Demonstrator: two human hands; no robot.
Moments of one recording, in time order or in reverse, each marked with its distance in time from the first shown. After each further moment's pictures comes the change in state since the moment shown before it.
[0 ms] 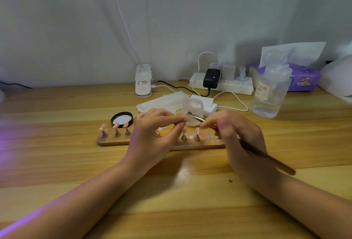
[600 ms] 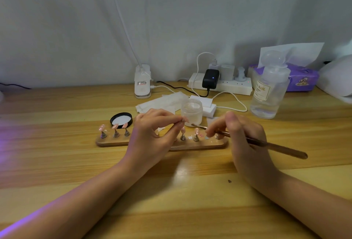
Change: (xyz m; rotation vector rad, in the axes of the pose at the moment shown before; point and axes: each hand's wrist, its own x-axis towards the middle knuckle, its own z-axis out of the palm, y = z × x) left_hand -0.001 -0.004 0.001 -0.015 0.007 0.012; right_hand -0.003 0.003 -0.003 0.097 0.060 0.080
